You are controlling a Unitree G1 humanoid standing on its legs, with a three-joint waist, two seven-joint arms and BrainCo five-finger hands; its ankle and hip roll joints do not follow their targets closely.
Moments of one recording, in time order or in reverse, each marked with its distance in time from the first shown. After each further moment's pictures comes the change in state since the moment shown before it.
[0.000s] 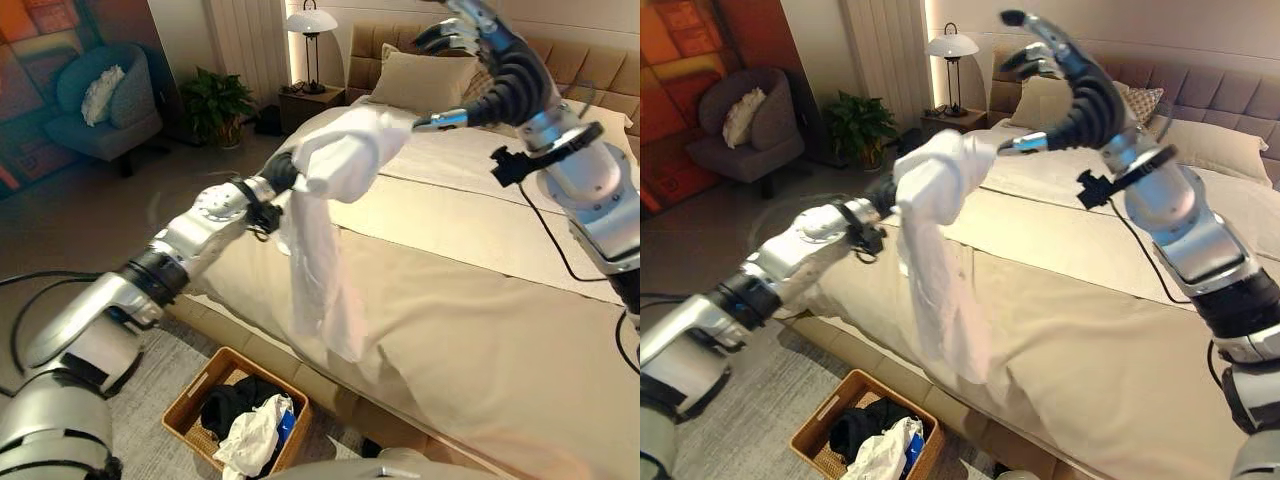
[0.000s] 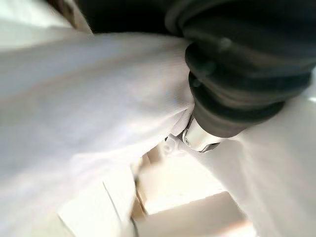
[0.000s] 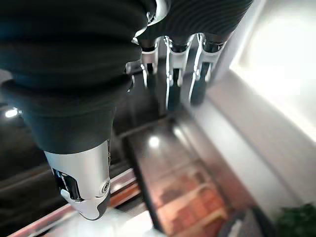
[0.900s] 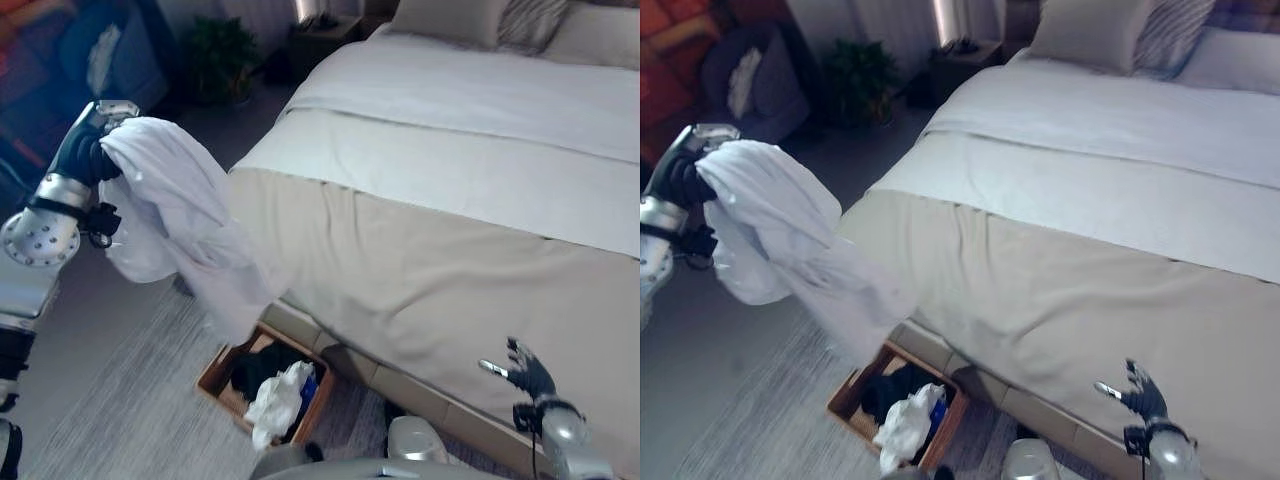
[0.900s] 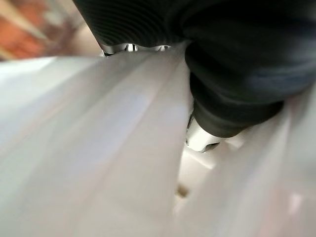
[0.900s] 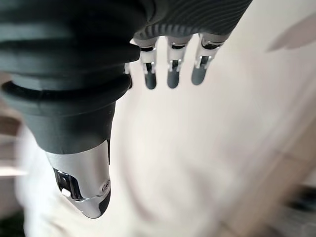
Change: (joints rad) left arm 0.689 0.298 0.749 -0.208 0.476 -0.182 0.223; right arm 0.922 0.539 -0.329 0.783 -0.120 0.096 0.025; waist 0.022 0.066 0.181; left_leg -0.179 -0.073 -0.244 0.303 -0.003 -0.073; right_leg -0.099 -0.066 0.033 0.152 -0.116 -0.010
